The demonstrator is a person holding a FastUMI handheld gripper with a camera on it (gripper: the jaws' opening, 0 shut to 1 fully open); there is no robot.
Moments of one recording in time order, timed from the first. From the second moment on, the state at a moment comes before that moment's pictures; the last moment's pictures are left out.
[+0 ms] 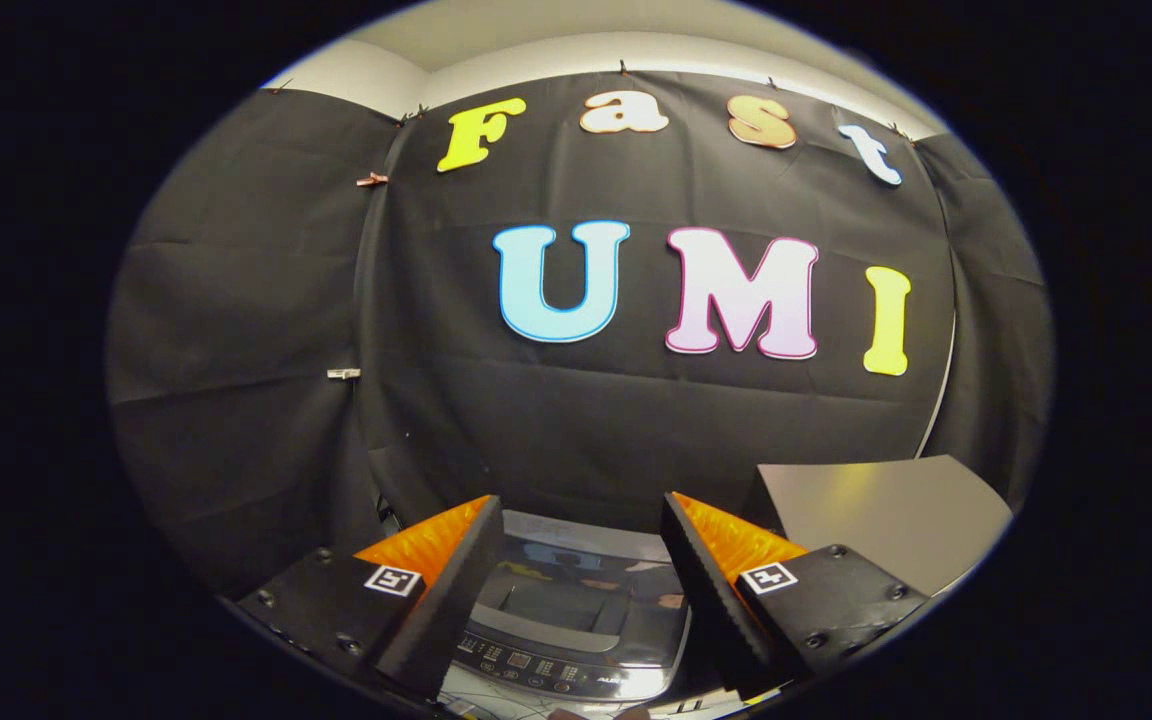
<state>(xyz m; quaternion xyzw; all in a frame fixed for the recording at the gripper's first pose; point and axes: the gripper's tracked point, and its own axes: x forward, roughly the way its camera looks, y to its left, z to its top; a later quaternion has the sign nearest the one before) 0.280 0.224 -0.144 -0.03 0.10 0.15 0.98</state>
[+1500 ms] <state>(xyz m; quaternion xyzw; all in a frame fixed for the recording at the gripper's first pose) 0.169 0.107 -0.044 -0.03 -0.02 0.05 1.00</state>
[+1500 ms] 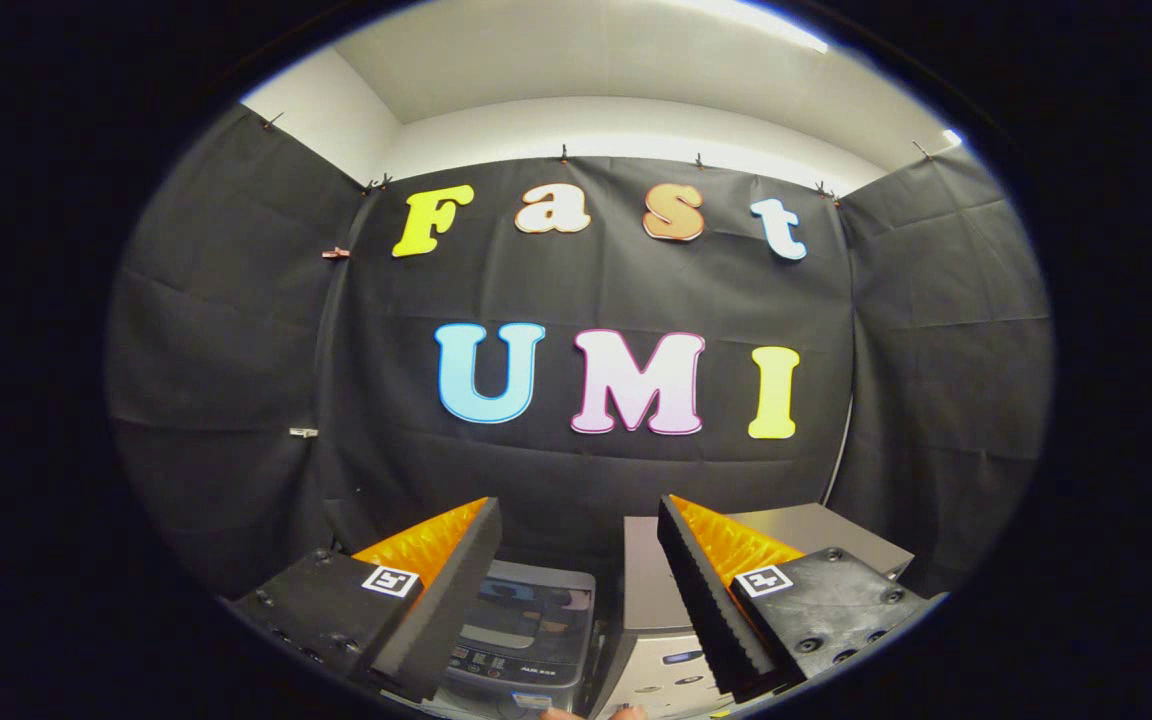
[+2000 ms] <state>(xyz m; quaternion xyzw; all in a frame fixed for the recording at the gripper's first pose) 0.167 0.086 -0.047 -0.03 -0.02 0.03 1.00</state>
